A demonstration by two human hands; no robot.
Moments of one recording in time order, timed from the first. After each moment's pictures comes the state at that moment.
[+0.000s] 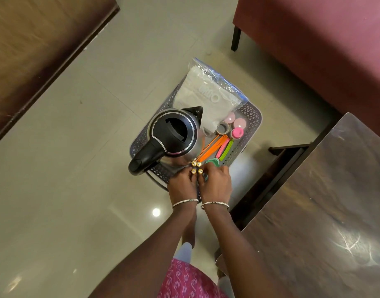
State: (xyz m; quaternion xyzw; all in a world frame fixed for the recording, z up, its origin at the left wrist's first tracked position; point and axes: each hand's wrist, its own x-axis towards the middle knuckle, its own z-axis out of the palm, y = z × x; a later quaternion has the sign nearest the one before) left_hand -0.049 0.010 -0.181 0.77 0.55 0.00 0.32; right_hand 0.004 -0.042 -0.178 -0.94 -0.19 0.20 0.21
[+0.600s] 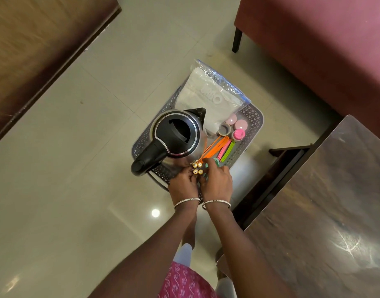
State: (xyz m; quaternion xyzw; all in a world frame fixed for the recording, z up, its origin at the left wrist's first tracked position) left_hand -0.049 0.012 -0.188 0.72 0.58 -0.01 0.38; right_hand 0.009 -0.038 -0.176 -0.93 -0.21 0.24 0.17
